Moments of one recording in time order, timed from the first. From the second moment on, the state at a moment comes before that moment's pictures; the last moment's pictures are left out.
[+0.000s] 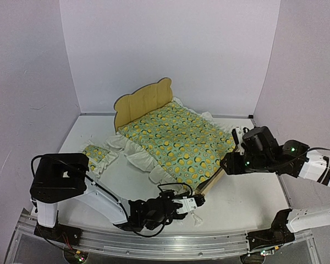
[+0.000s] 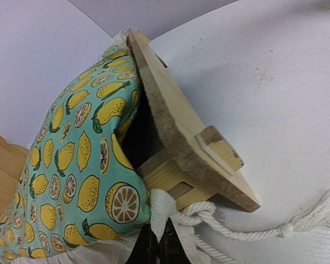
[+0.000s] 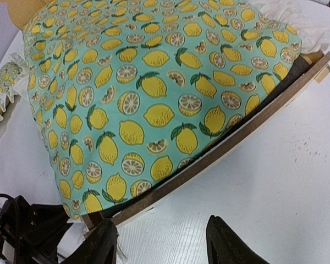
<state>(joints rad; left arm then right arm) -1.47 2.05 0.93 0.80 -0.65 0.53 0.85 0.99 0.80 -0.63 0.23 0.58</state>
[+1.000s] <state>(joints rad) -1.14 1.09 0.62 0.46 -0.08 -0.05 0.38 1.33 0.89 -0.64 0.03 0.70</state>
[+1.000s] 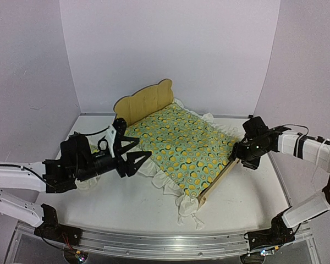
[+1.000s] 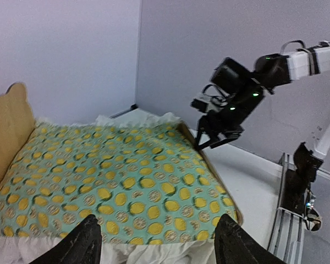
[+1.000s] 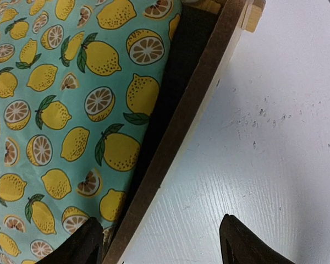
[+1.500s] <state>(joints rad) -0.42 0.95 0.63 -0.06 -0.14 -0.50 0.35 1.34 0.78 -0.48 0.05 0.93</state>
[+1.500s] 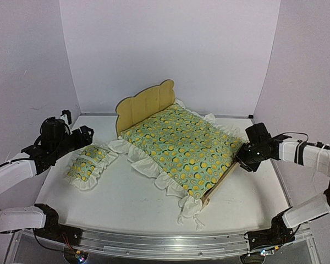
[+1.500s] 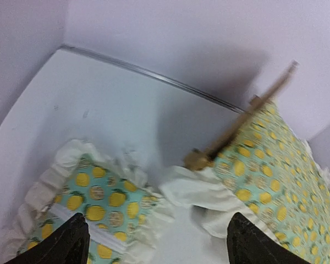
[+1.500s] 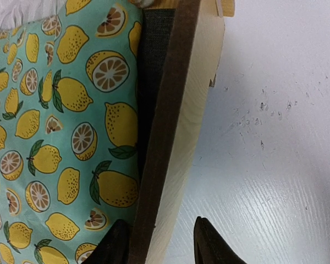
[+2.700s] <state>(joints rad) -0.24 1.21 0.76 -0.22 0.04 -0.41 0.50 1.16 1.15 -0.66 -0.29 0.32</state>
